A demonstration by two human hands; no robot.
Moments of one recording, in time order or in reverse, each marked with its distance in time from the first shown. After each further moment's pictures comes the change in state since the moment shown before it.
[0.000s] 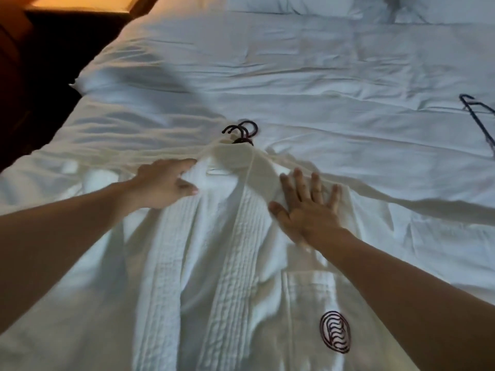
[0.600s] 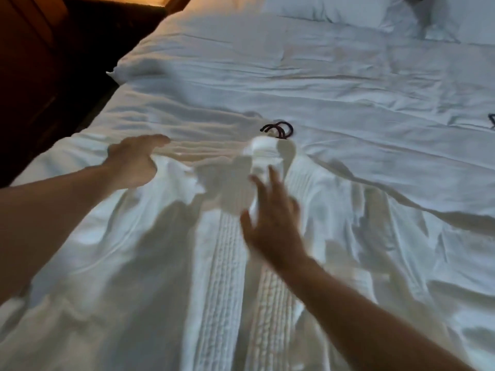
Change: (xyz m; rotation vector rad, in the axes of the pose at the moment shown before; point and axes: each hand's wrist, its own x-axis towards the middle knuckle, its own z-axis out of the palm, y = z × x) left_hand -0.034 -0.115 -0.035 -0.074 0.212 -0.251; right_hand -0.051 -0.160 0.003 0.397 0.403 -0.248
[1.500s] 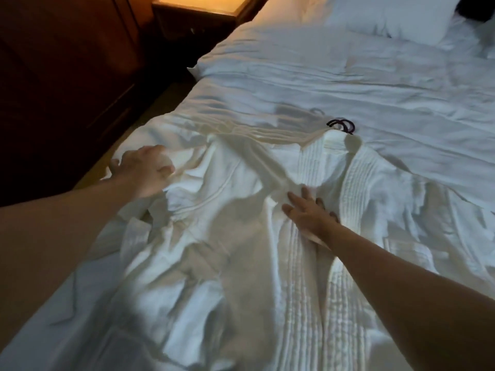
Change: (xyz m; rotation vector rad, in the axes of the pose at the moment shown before) left_hand -0.139 -0.143 -0.031 0.174 0.034 -0.237; right_hand -0.022 -0.039 0.042 -0.008 -0.535 0.312
